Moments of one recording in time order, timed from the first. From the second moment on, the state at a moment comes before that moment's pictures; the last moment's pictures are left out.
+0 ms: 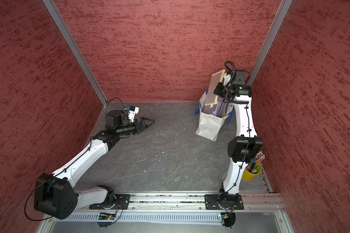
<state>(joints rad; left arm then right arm) -0.27 1.26 0.94 -0.09 0.73 -0.76 -0.11 2.00 2.29 -0.97 -0.39 0.31</state>
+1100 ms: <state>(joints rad) -0.29 1.30 0.94 -0.09 0.72 -0.76 -0.11 1.88 1.91 -0.89 -0.23 0.27</state>
